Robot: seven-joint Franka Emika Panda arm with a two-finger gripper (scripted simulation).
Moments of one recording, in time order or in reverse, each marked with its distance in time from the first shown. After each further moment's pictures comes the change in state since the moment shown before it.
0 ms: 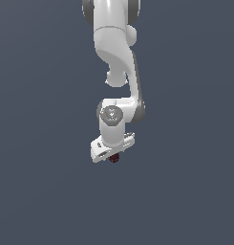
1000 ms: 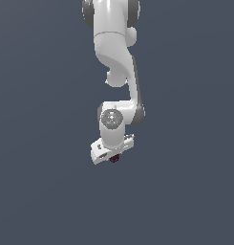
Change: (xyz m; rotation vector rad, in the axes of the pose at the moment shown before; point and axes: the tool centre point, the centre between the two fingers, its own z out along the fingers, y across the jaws) arm 0.000 0.001 0.014 0.000 -0.001 -0.001
